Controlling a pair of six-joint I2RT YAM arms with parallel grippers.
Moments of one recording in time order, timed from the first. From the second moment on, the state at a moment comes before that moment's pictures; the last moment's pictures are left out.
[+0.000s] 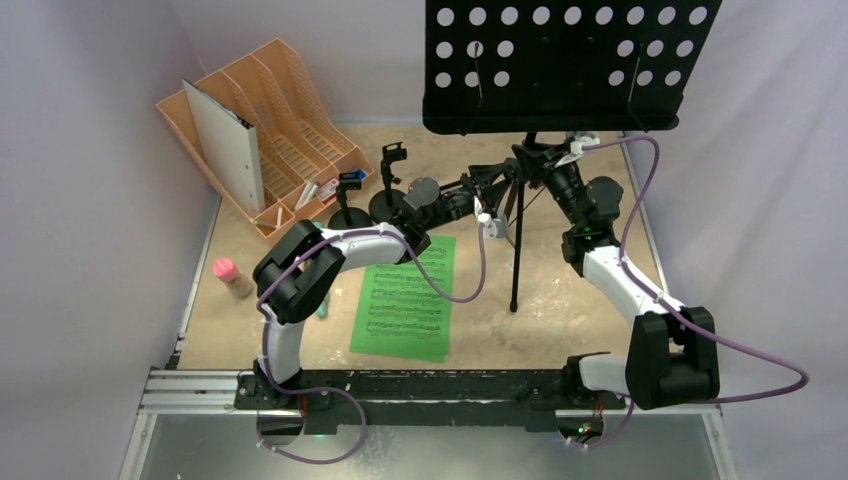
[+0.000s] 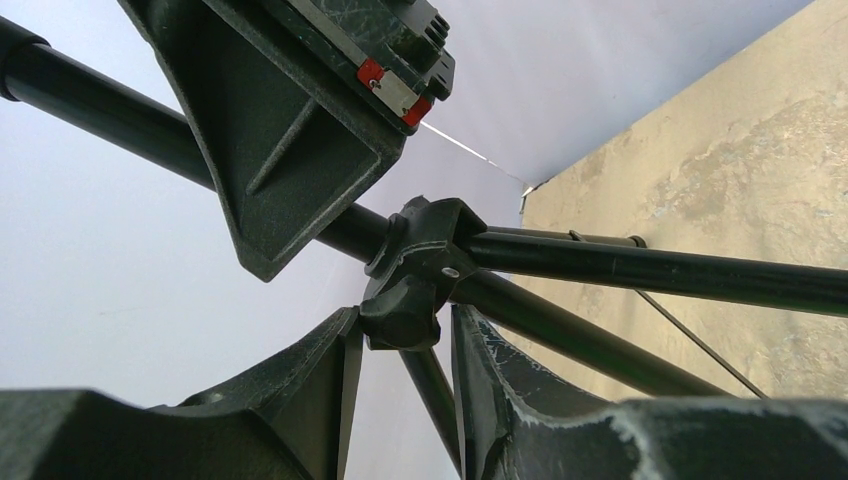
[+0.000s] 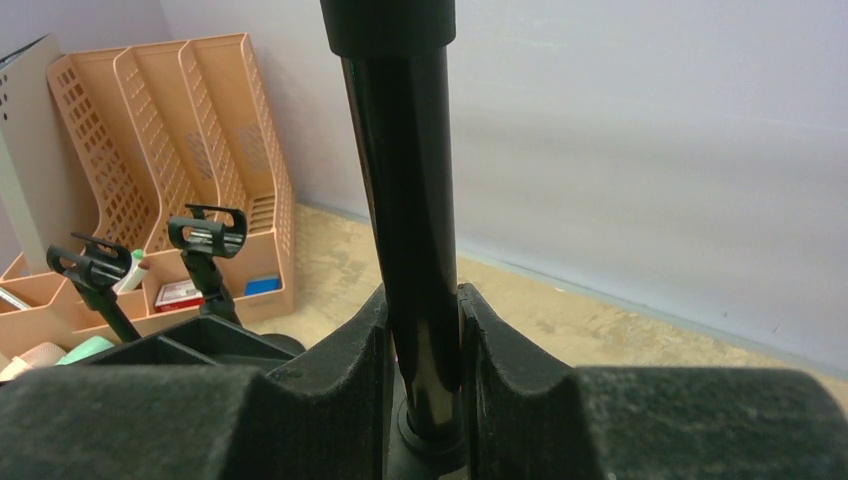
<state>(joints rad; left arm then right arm) -0.81 1.97 1.25 0.93 0.42 0.98 0.14 1.29 0.74 0.81 -0.39 0.18</state>
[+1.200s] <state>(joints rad) -0.83 1.94 1.34 0.71 0.32 0.80 0.13 1.29 0.74 0.81 -0.39 0.18</state>
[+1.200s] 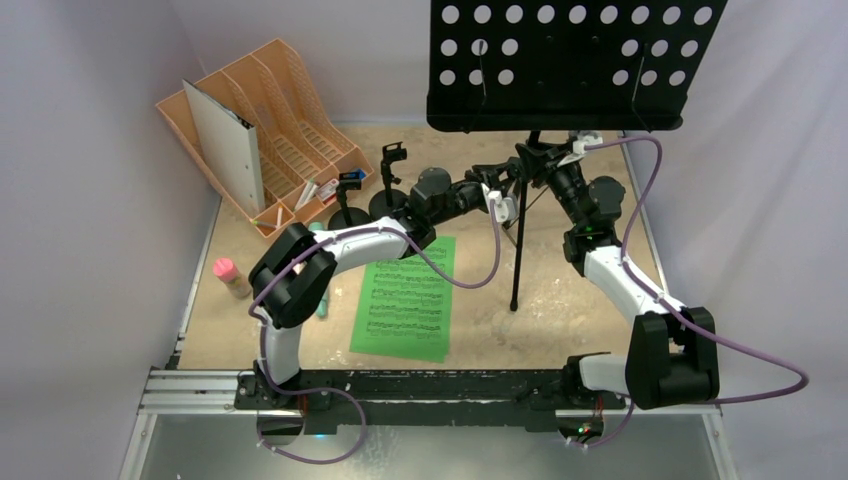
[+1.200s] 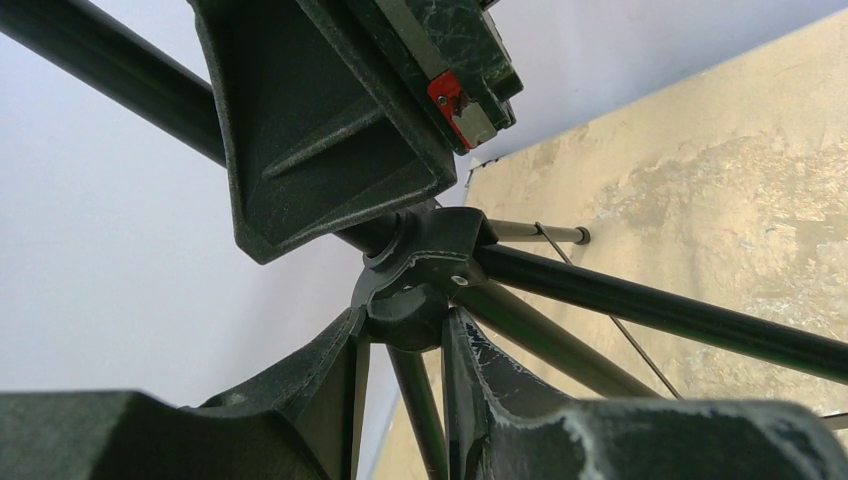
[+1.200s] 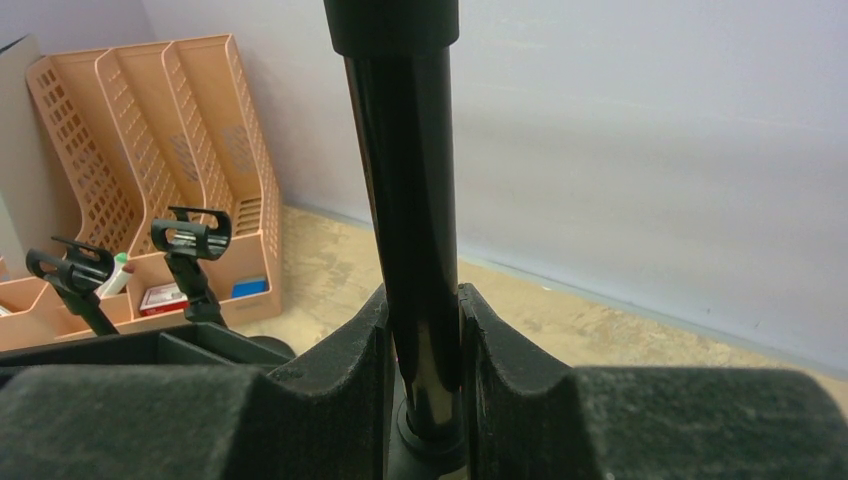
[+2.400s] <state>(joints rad) -0.85 1.93 1.36 0.68 0.22 0.68 0.13 1.29 0.75 0.80 -0.39 0.17</state>
